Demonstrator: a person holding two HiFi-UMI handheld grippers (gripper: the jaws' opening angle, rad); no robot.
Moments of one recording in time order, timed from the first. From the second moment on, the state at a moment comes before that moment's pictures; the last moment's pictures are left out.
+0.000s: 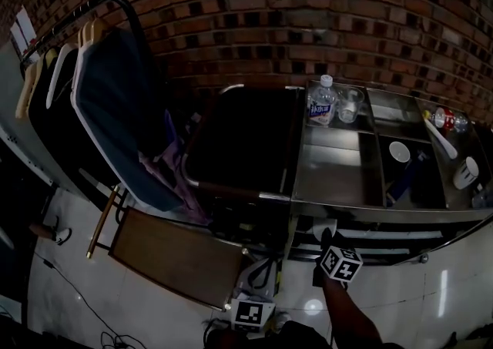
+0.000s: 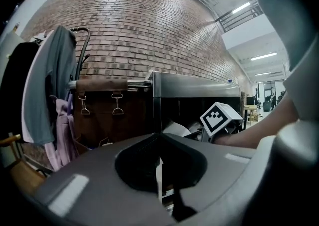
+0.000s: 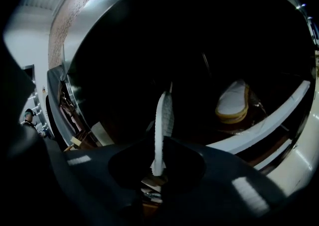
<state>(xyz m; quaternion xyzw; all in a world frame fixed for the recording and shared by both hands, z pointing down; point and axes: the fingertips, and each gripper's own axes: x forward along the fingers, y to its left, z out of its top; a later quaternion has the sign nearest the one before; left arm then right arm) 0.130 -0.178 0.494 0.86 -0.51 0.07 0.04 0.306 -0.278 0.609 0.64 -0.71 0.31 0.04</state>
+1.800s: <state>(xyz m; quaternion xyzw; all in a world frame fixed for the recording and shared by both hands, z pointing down) 0.127 -0.158 0.510 0.85 -0.51 0.05 0.09 0.328 -0.265 0.567 0.70 -0.70 0.10 0.14</state>
